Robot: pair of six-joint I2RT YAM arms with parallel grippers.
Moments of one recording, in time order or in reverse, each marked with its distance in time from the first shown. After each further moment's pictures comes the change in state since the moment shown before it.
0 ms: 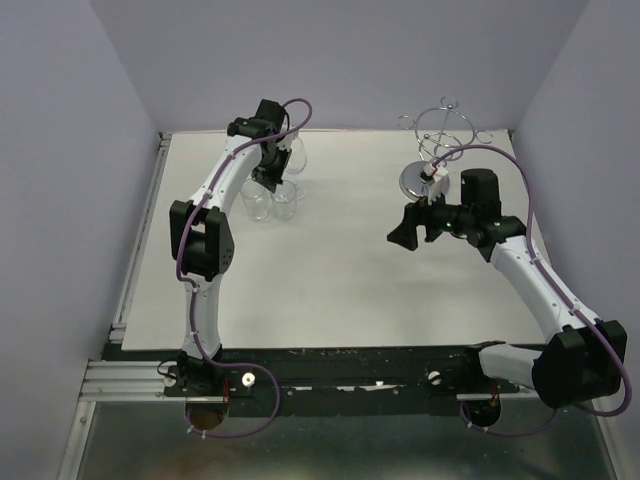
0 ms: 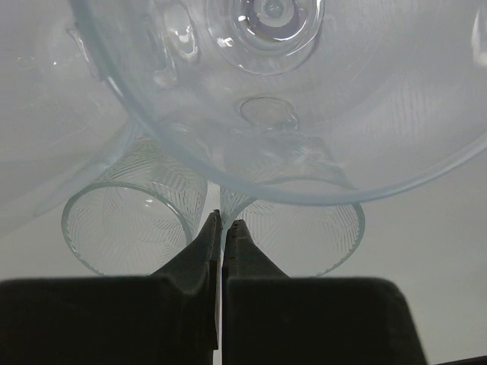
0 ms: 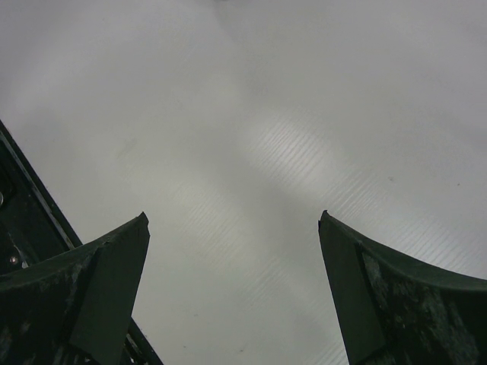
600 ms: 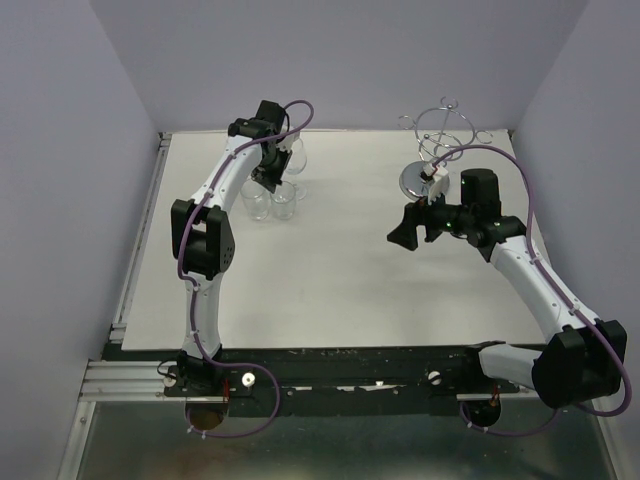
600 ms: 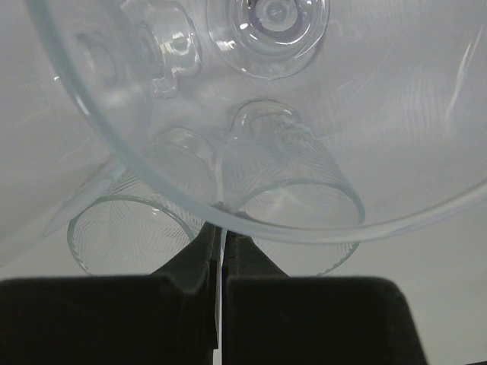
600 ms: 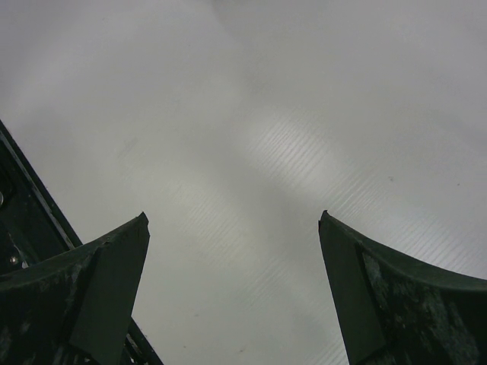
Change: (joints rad) left arm 0.004 0.014 0.005 0.008 -0.003 0.041; right arm 0.000 0.002 0.000 0.000 0.000 0.000
